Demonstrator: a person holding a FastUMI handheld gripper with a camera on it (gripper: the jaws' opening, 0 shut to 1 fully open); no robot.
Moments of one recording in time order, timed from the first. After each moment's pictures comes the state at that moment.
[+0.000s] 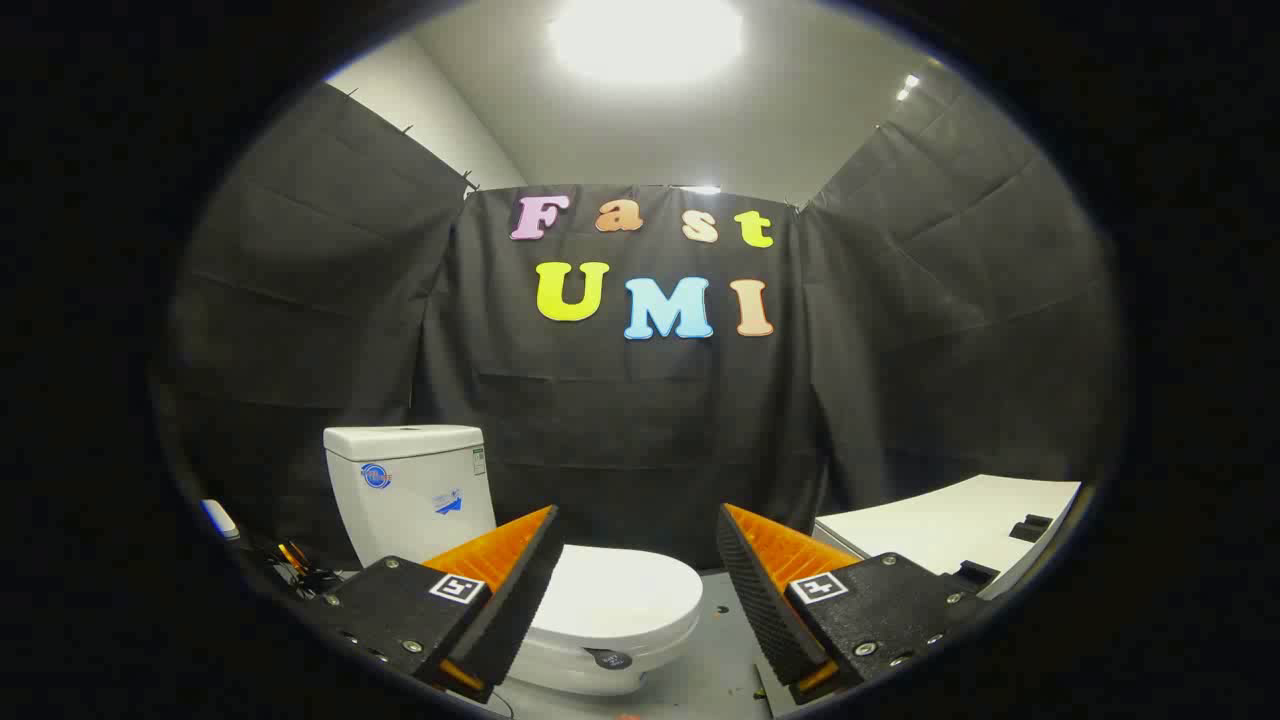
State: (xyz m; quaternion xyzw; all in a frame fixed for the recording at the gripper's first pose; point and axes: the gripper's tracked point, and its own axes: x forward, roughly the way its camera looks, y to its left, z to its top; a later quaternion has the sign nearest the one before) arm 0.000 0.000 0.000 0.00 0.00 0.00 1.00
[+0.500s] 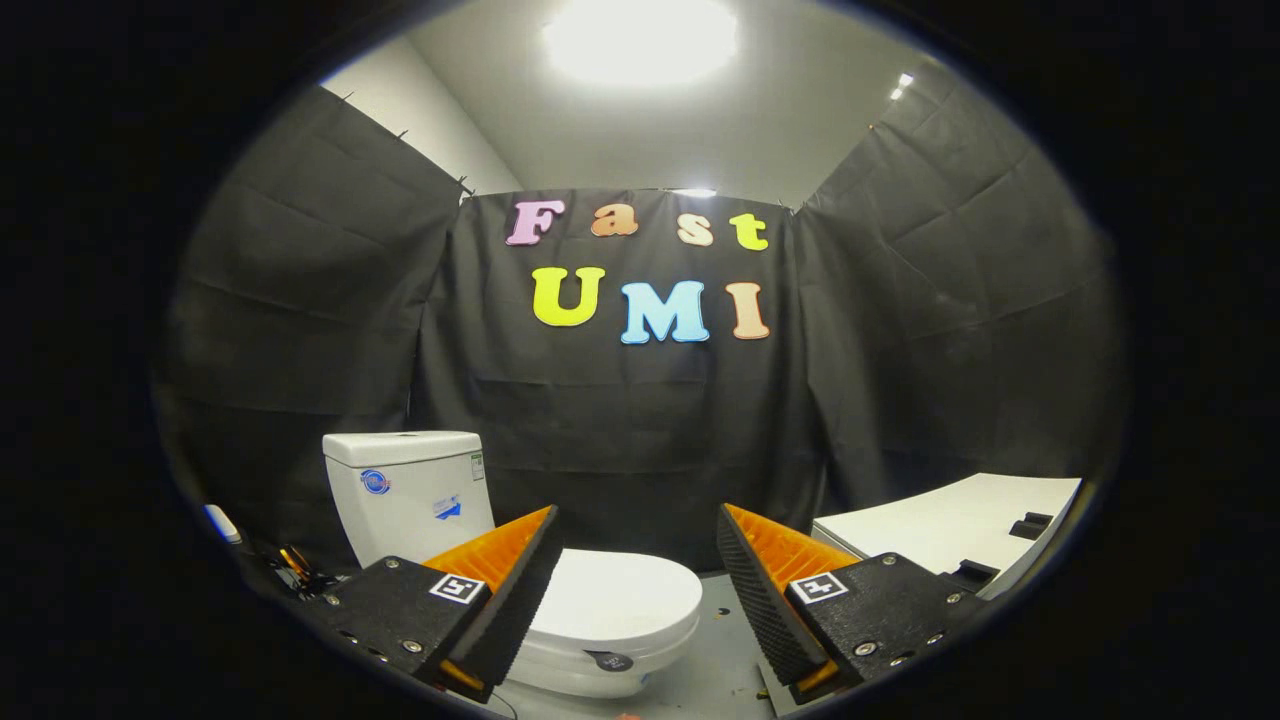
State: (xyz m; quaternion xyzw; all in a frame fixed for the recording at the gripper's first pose) arm -0.003 -0.002 0.002 0.00 0.00 0.00 1.00
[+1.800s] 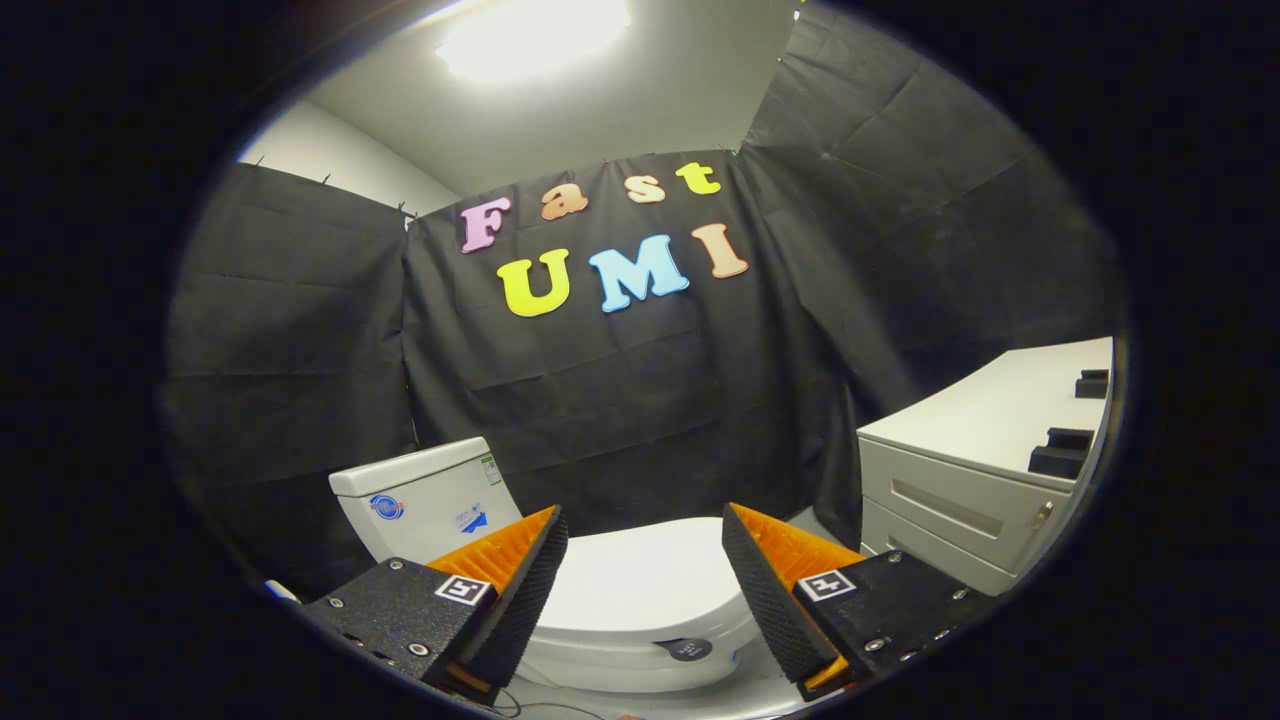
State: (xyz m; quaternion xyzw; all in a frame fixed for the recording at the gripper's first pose) arm 0.037 0.014 -0.080 0.16 0.05 0.00 0.99
